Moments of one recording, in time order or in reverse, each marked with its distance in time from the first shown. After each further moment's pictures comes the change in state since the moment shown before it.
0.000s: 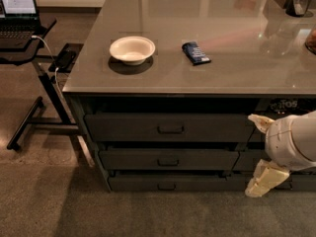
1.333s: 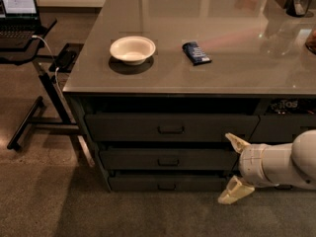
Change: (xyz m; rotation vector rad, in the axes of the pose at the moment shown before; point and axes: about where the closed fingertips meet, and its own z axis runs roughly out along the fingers) arm 0.001 0.019 0.106 0.023 -0.185 -0.002
